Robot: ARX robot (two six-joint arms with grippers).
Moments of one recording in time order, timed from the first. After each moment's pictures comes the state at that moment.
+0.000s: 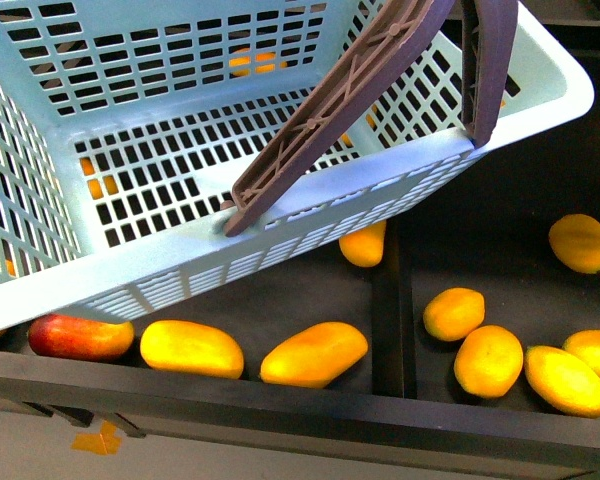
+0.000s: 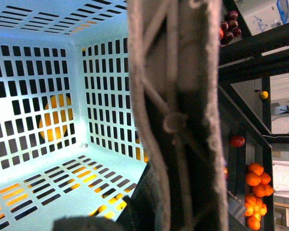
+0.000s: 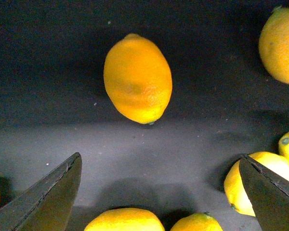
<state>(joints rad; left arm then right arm) -0.55 1.63 1.26 -0.13 0.04 -0.99 -0.21 2.23 0.98 0.36 0.05 -0.13</state>
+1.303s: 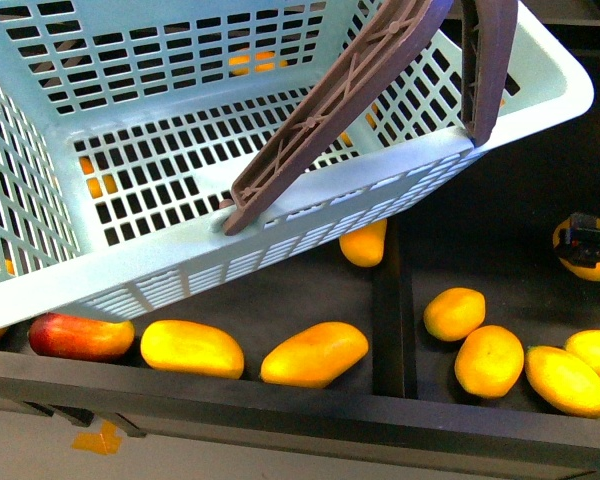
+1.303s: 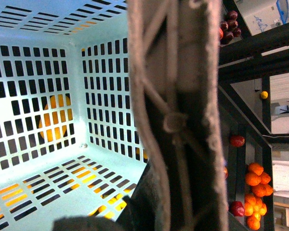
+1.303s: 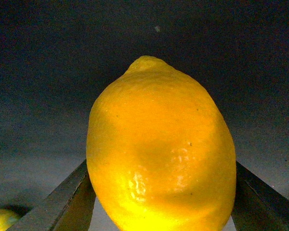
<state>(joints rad) -0.55 1.63 1.26 -0.13 0.04 -0.99 -0.23 2.35 1.14 0.35 -0.19 -0.08</state>
